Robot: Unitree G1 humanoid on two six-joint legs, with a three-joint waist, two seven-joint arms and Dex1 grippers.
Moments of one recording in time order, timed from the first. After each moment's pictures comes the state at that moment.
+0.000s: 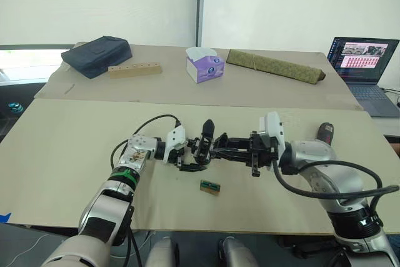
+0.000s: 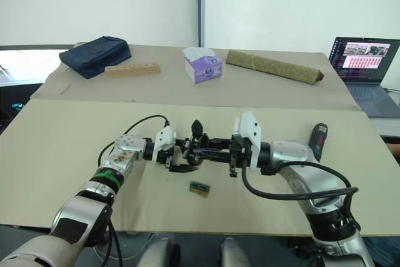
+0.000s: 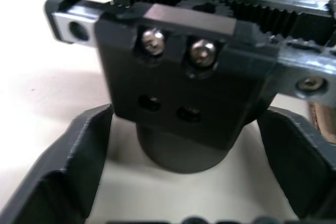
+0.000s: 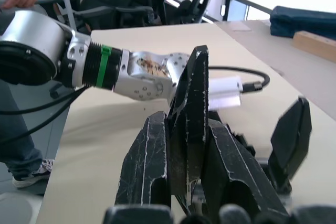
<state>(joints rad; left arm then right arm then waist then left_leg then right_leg) -0.80 0.30 -0.18 0.97 -0.08 -0.30 -1.37 -0.41 -0.55 0.13 -0.32 0.55 0.45 1.00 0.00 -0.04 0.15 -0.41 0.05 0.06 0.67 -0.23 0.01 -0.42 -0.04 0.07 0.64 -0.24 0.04</state>
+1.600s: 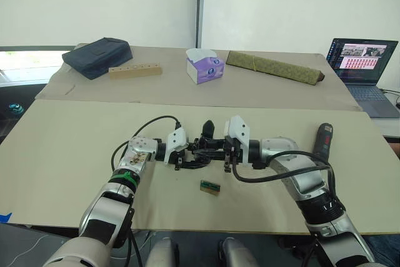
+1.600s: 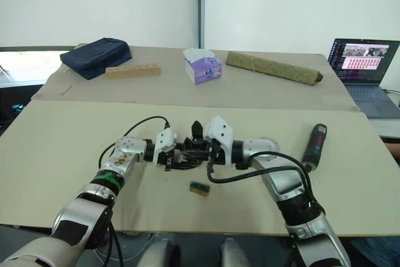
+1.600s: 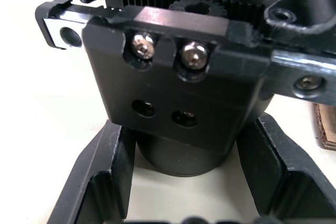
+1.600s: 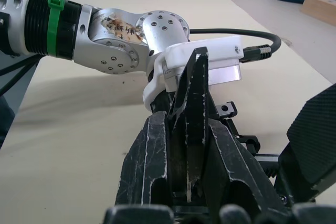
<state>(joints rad) -0.77 0.30 -0.18 0.95 -0.06 -0.32 -1.33 -0.51 -0.42 0.26 -0.14 0.32 0.46 0.98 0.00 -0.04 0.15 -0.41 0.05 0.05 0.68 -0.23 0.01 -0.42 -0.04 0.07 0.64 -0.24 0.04</state>
